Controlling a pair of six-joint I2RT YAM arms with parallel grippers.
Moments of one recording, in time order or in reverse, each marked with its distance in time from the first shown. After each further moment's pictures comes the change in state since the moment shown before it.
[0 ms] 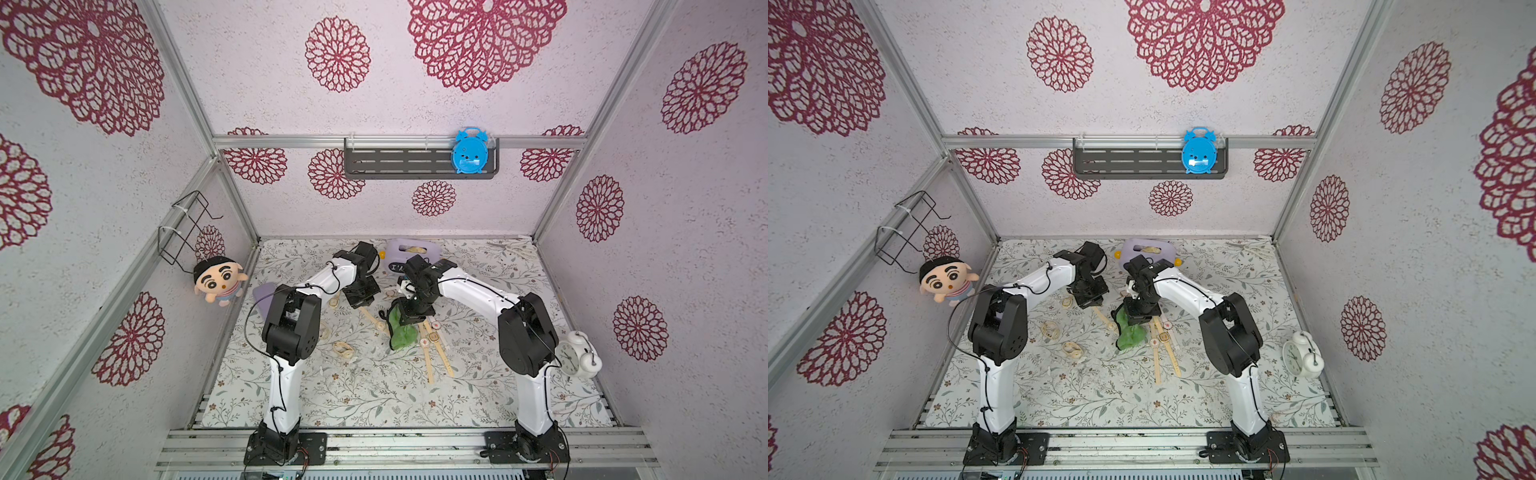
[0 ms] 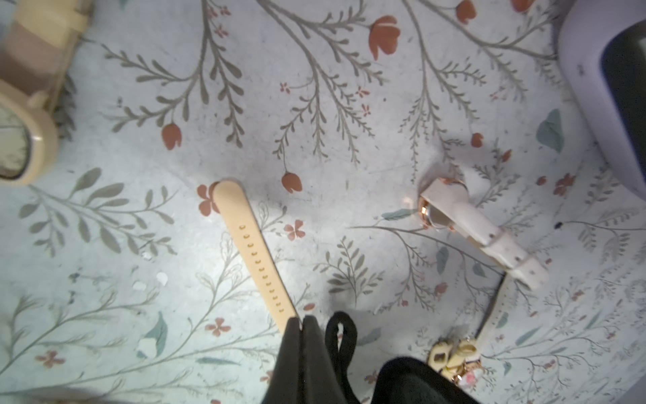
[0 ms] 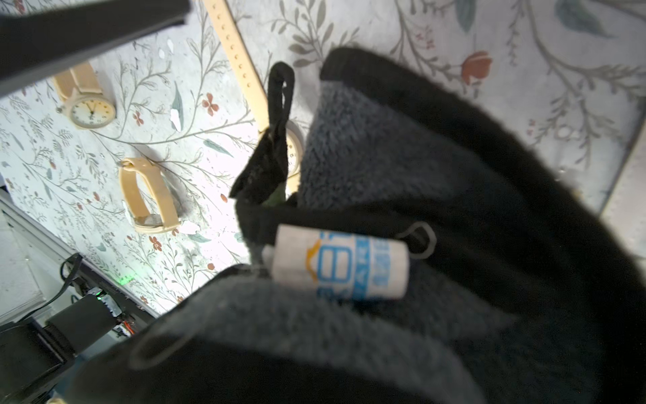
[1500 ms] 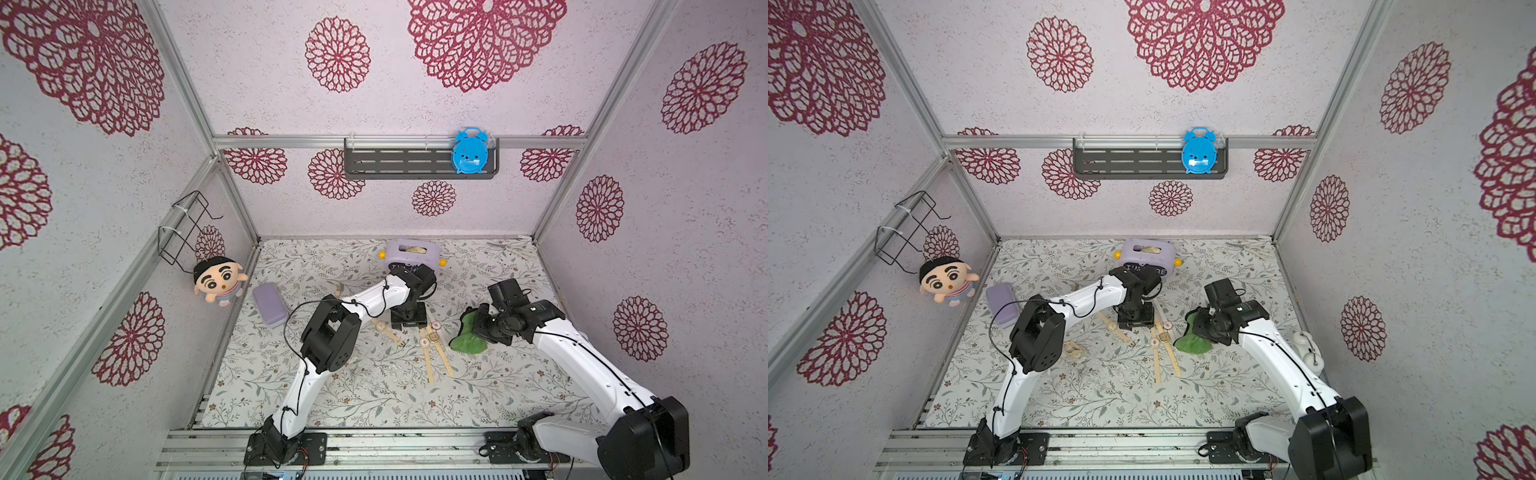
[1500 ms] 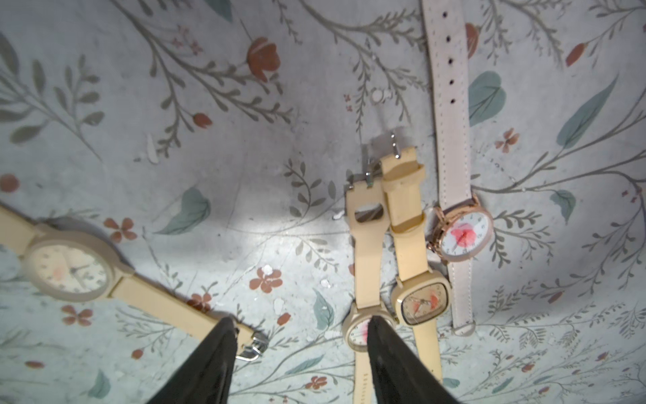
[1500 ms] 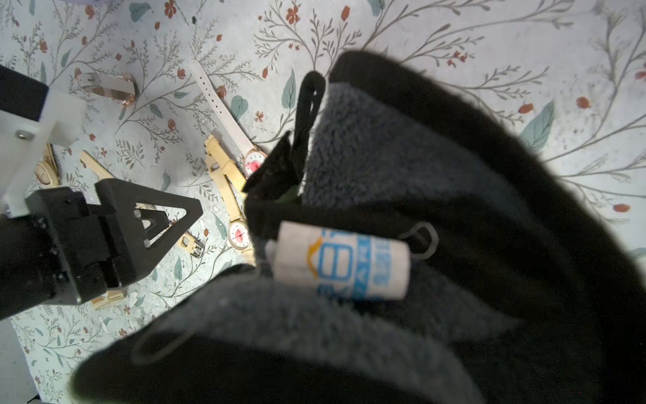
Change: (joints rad) left arm -0.355 0.169 0.197 -0.135 0.014 0.082; right arm -0.294 -0.818 -0.711 0.121 0.274 0.315
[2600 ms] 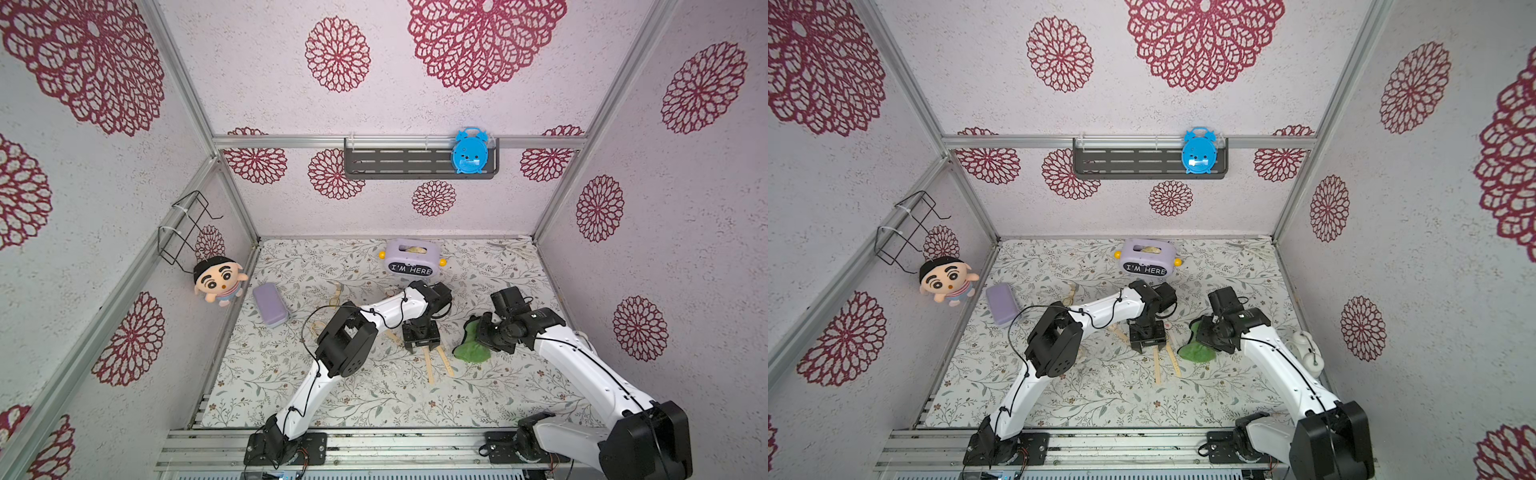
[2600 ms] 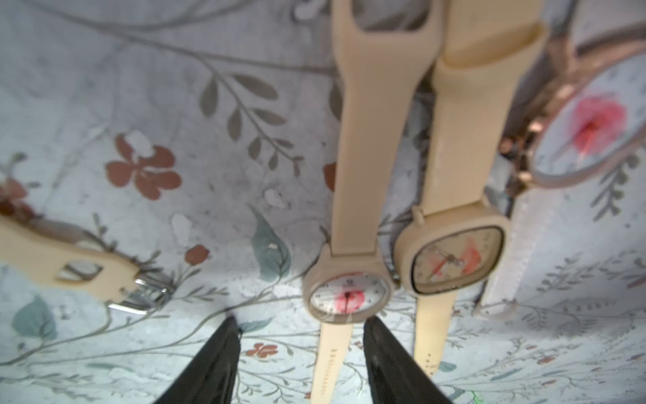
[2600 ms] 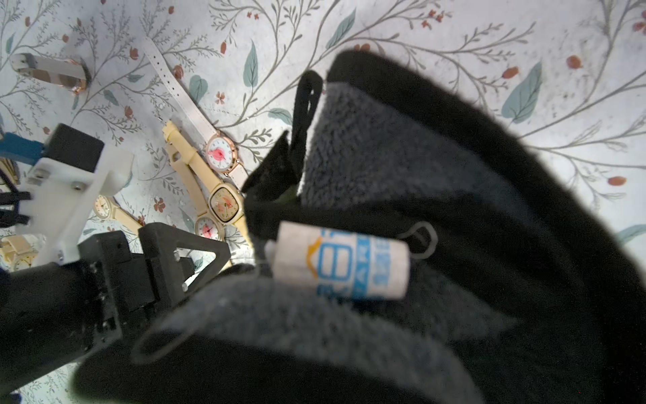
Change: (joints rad) left arm -0.097 0.095 0.055 -0.098 0.088 -0.182; right arm -0.027 -0.029 -0.087 0.016 -0.003 -0.005
